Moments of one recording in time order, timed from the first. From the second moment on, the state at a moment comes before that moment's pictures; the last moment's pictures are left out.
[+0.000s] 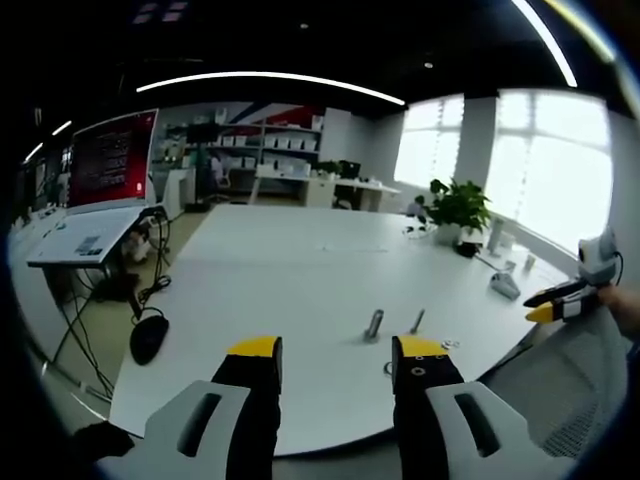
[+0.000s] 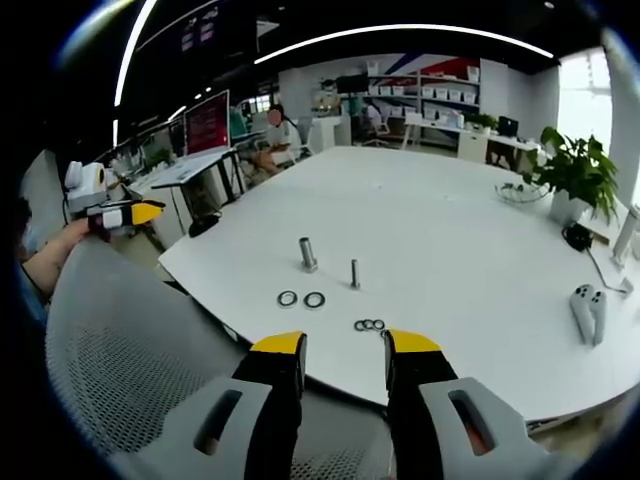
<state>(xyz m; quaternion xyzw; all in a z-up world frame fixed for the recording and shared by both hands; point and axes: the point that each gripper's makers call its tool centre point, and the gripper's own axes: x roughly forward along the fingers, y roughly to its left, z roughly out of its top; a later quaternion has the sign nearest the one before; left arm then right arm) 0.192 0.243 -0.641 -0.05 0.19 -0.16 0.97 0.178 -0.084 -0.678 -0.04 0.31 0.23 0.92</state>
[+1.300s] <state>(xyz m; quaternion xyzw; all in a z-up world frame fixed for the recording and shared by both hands) 0.195 0.241 -0.624 -0.04 0.15 -0.15 0.98 0.177 -0.095 -0.688 -0.04 0.34 0.21 0.92</state>
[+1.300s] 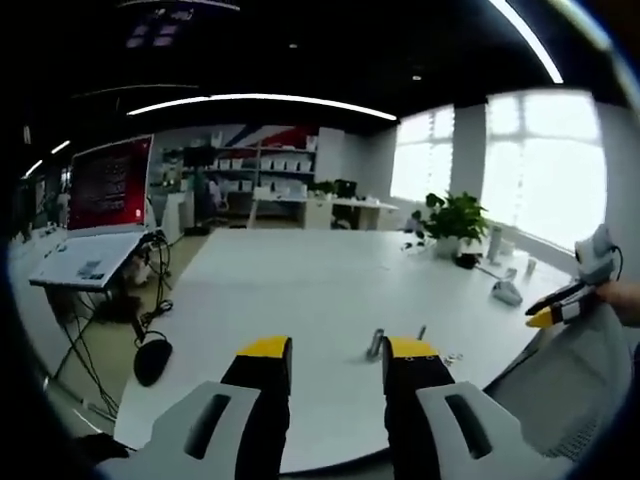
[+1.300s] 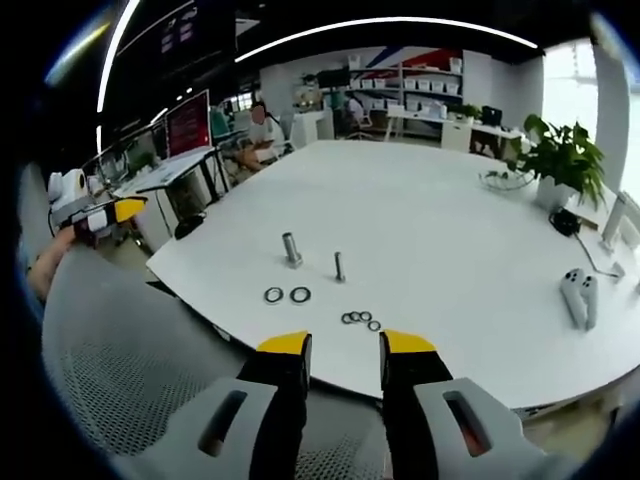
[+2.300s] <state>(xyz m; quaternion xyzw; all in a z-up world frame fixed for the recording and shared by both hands) 0.190 0.240 -0.636 -0.04 0.19 -0.13 0.97 0.162 -0.065 -0.685 -0.04 0.33 0.31 0.89</state>
